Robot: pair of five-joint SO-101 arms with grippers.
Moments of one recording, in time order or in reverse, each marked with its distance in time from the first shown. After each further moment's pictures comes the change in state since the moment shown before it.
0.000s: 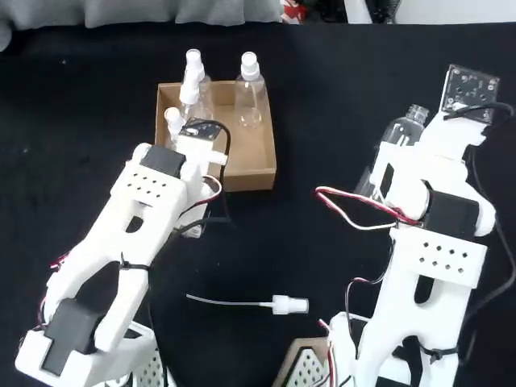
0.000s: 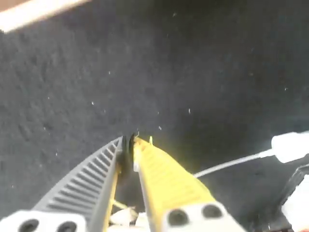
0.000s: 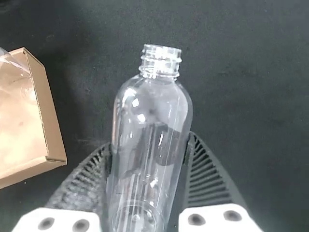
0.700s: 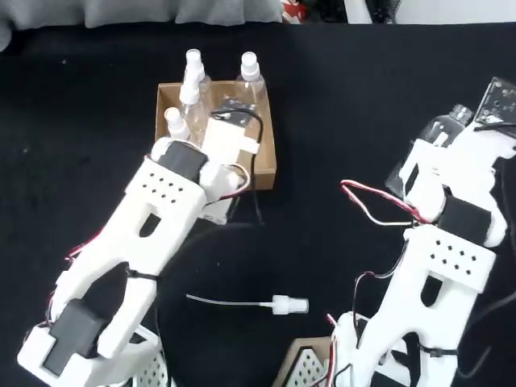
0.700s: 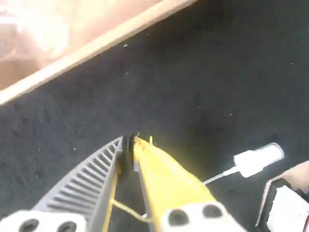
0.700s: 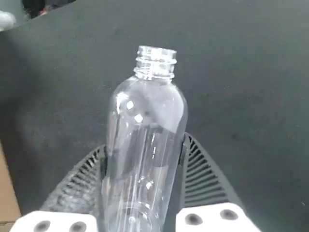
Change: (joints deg) left arm 7.8 0.0 -9.7 -2.8 0.0; right arm 10.6 0.0 8.6 -15.0 0.0
